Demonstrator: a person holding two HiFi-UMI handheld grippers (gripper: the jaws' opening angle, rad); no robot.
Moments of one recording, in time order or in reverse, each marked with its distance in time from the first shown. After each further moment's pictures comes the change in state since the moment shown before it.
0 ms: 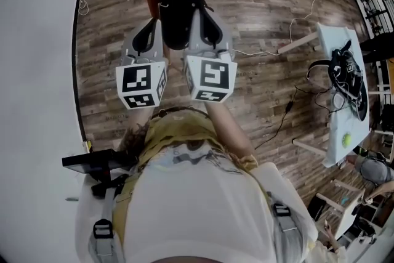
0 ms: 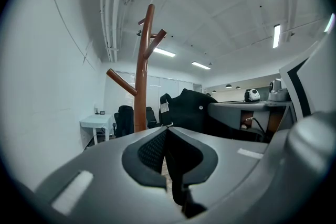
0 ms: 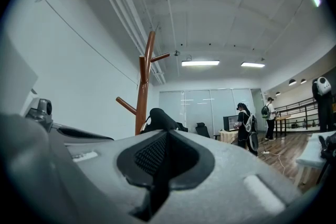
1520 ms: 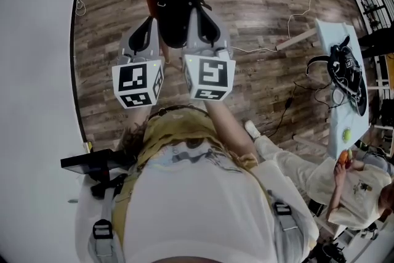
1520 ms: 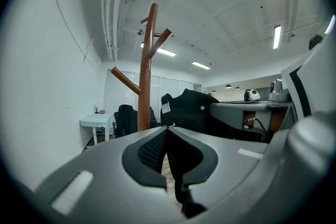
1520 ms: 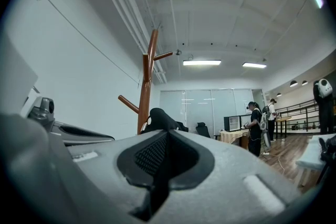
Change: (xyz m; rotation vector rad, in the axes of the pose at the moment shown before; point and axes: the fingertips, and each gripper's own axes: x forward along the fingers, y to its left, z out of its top) left arm -0.004 0.002 -0.004 -0.002 0.004 -0.003; right arm -0.004 0.003 -0.003 -0.018 -0.009 0.014
